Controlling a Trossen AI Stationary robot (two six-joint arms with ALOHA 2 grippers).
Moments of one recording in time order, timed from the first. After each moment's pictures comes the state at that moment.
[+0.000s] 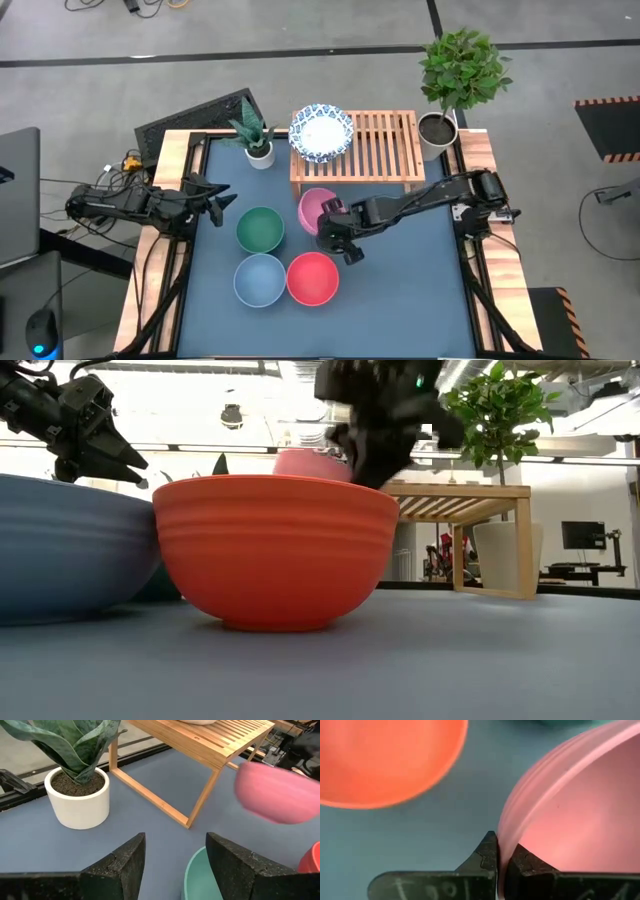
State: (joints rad) left arm -0.15 0.21 0.38 -0.62 -0.66 -0.57; right arm 0.16 1.85 1.47 -0.72 0.16 -0.34
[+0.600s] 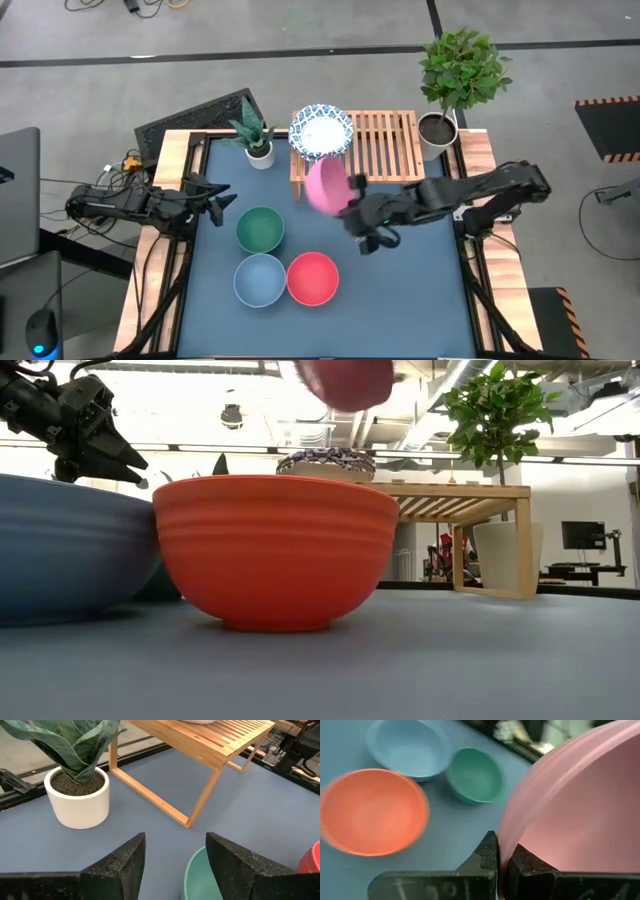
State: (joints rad) left arm -0.15 0.21 0.38 -0.62 -0.66 -0.57; right arm 0.24 1.51 1.52 -0.70 0.38 -0.31
